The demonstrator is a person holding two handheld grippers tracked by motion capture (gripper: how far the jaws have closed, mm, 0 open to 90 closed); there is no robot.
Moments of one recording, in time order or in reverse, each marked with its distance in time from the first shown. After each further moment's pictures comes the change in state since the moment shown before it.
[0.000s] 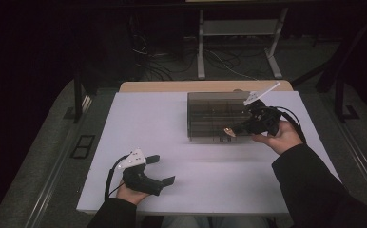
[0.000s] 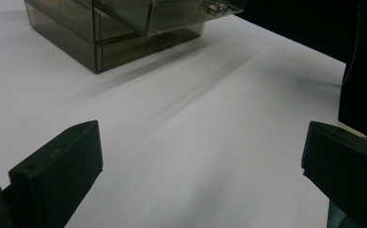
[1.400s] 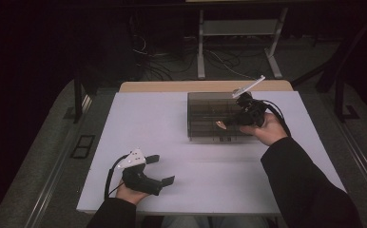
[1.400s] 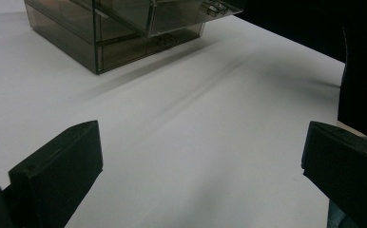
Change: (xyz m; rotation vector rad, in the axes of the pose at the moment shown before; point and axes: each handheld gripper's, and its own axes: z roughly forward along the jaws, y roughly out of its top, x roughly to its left) left arm 0.001 0.000 -0.001 0.001 -0.003 0.002; right arm -0.030 0.020 0.038 0.010 -0.007 0.043
